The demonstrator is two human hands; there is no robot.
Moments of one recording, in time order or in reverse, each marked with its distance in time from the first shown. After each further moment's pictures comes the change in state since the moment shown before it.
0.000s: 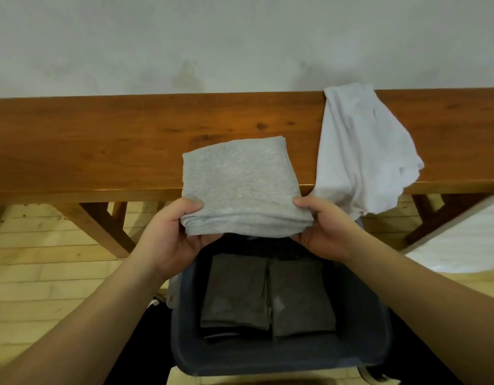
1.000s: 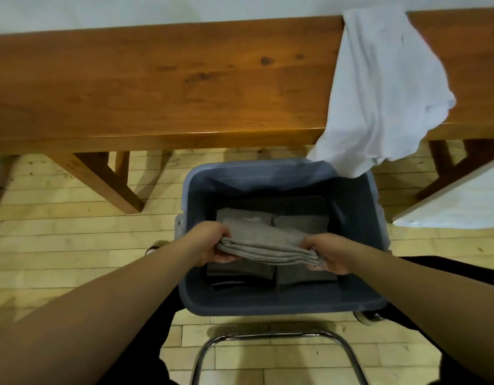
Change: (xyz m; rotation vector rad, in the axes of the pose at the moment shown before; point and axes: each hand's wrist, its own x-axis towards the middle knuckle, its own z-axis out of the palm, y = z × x) left_hand 0.049 -0.124 -0.075 0.571 0.330 -0.596; right_hand 0.037 0.120 -0.121 -0.512 0.137 0.501
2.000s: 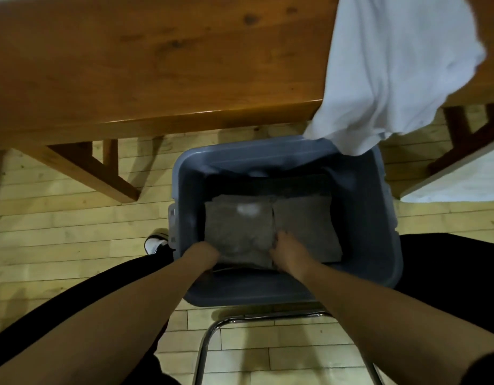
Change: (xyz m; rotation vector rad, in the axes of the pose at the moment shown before) left_hand 0.064 -0.057 -0.013 1.386 0.108 0.007; right_hand 0.097 0.052 0.060 -0.810 0.368 -0.305
